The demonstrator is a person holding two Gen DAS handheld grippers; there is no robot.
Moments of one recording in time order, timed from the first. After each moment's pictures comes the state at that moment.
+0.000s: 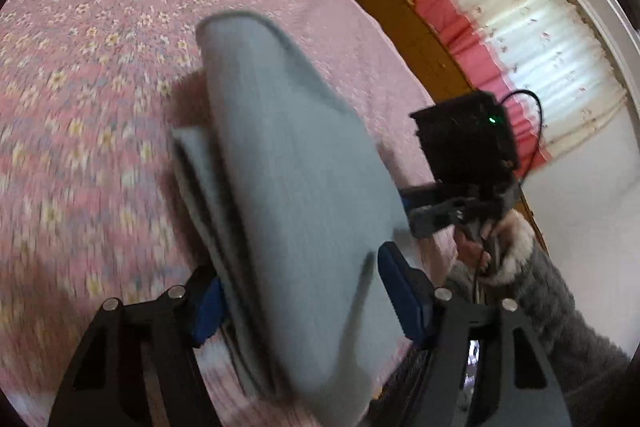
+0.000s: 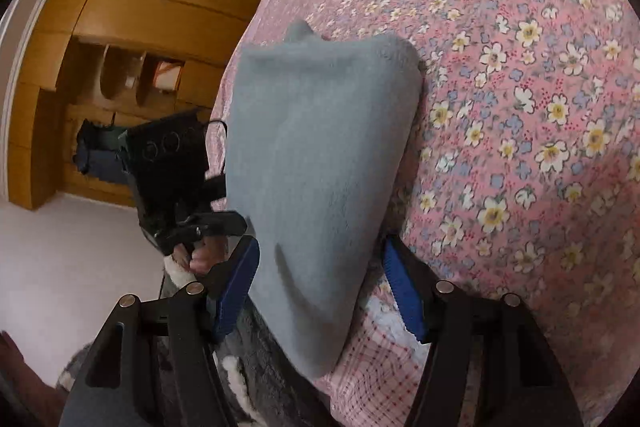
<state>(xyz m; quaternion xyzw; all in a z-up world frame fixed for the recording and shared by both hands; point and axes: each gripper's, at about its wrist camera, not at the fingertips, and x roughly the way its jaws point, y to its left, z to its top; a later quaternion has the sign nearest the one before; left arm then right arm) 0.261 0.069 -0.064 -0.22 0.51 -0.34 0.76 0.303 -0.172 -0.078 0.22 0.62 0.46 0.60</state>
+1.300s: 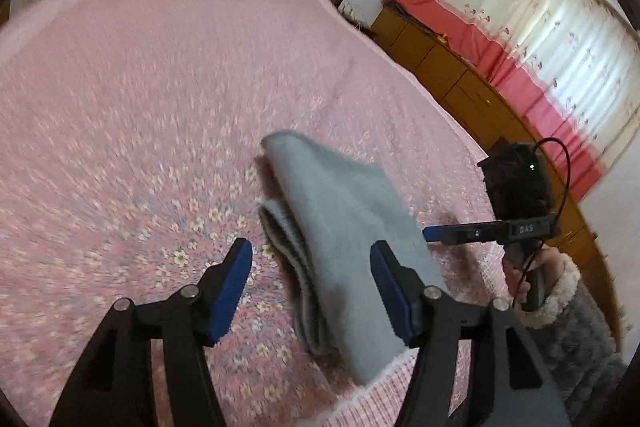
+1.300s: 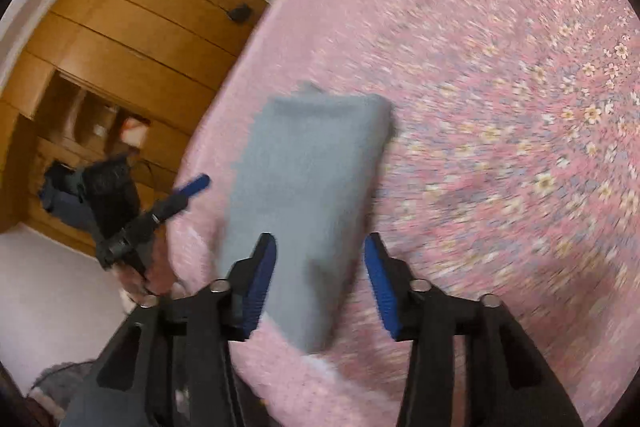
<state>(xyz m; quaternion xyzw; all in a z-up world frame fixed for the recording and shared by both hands) 0.320 0.022 0.019 -0.14 0.42 -0.23 0.87 0.339 -0.273 -0.004 0.23 0.53 0.39 0.72</state>
